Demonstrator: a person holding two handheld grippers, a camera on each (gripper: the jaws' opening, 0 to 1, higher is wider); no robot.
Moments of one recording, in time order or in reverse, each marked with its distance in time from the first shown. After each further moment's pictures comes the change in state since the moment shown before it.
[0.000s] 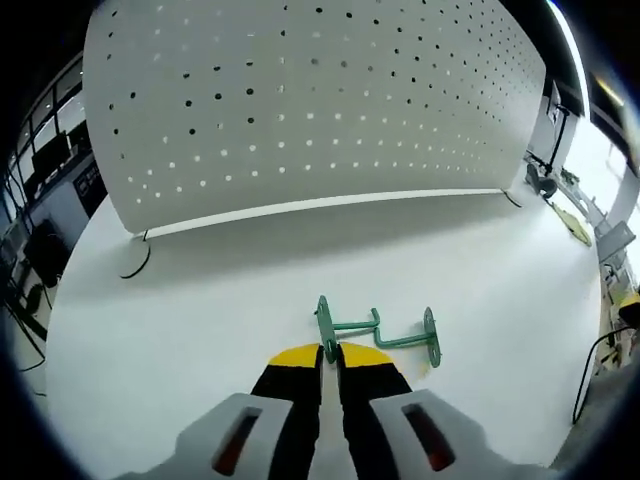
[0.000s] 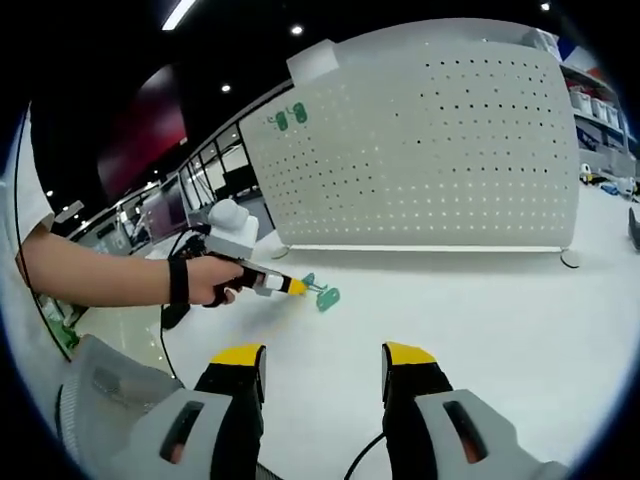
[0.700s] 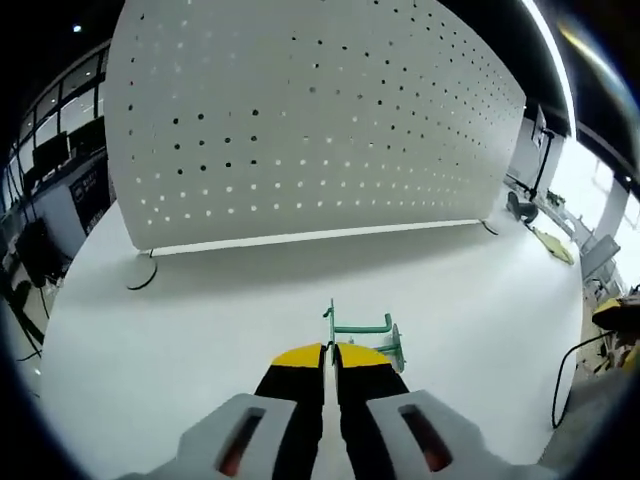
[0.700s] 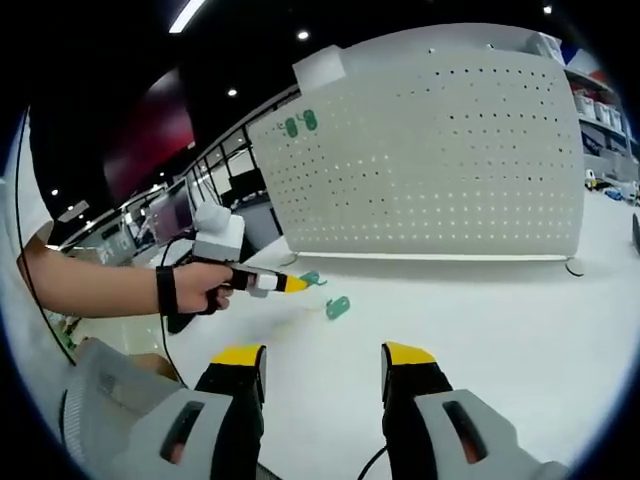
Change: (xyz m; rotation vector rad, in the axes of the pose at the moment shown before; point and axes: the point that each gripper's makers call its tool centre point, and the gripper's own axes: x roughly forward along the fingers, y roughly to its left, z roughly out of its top) left arm -0.042 -0.019 0.016 -0.046 -0.135 -0.078; right arm 0.002 0.014 0.010 -0.014 -0.031 0.034
